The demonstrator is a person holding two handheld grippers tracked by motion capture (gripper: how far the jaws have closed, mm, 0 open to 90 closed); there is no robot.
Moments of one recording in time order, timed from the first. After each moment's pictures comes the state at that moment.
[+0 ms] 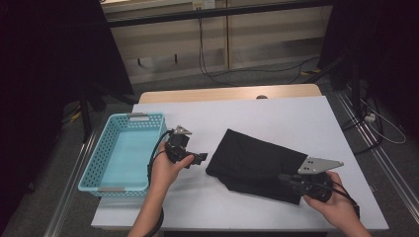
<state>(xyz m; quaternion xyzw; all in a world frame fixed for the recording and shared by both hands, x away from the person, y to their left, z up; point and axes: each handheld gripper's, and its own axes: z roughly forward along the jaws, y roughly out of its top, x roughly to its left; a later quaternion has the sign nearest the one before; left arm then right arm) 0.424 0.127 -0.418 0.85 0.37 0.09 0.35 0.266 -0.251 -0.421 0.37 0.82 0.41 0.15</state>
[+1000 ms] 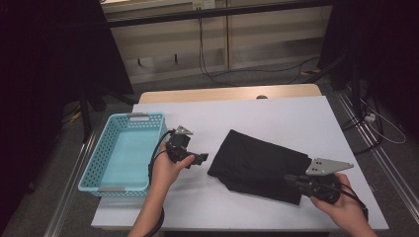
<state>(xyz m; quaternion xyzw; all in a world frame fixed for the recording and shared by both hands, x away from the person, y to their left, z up) 0.425 0.126 -0.418 0.86 0.37 0.09 0.35 0.259 -0.263 -0.415 0.38 0.81 0.42 0.16</state>
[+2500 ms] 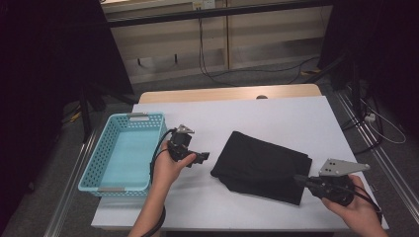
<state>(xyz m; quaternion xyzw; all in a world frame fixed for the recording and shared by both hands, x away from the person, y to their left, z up) 0.429 0.121 -0.418 0.86 0.36 0.09 0.35 0.248 -0.284 -0.407 0.39 0.80 0.42 0.16</state>
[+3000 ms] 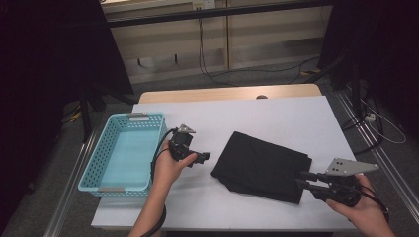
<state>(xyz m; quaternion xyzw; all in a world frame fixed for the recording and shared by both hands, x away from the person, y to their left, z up) 0.429 0.118 -0.419 0.86 0.36 0.09 0.35 0.246 -0.294 -0.401 0.40 0.79 0.43 0.16</state>
